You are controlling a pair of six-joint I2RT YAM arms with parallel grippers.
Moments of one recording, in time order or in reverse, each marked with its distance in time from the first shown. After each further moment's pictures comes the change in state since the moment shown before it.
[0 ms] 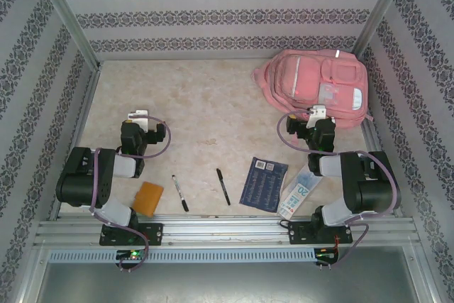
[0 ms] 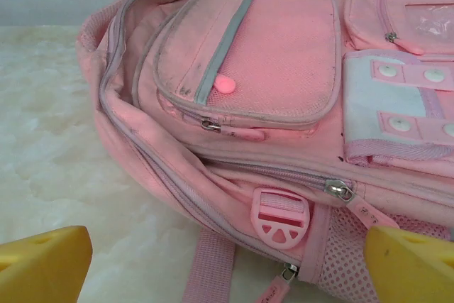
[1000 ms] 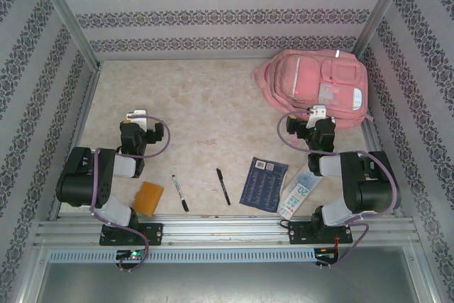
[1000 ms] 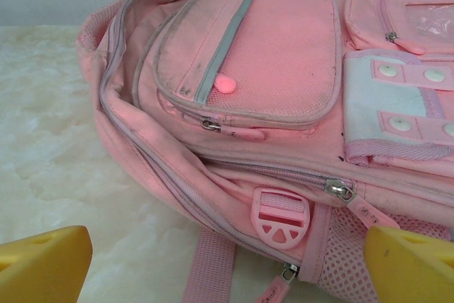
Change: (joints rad) left arm 0.000 0.000 0.000 0.000 -0.057 -0.008; right arm 0.000 0.000 0.000 0.000 0.000 0.000
